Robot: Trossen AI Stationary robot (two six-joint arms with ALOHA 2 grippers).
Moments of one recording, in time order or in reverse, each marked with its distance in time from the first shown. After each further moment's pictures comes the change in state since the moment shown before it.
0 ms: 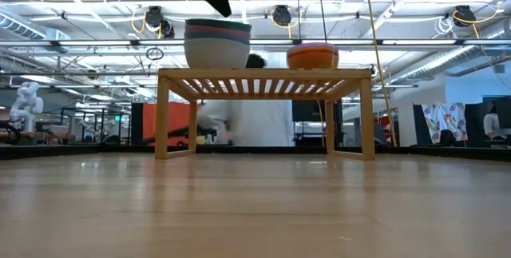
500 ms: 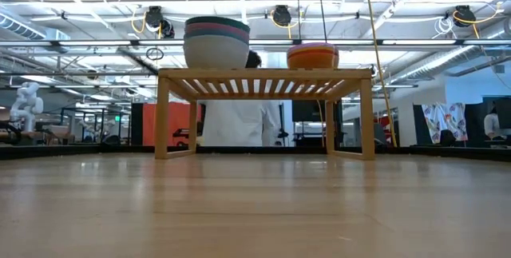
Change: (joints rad) left arm -0.048 -0.230 0.002 -0.012 -0.007 -0.057; right arm 0.000 0.000 0.000 0.000 0.000 0.001
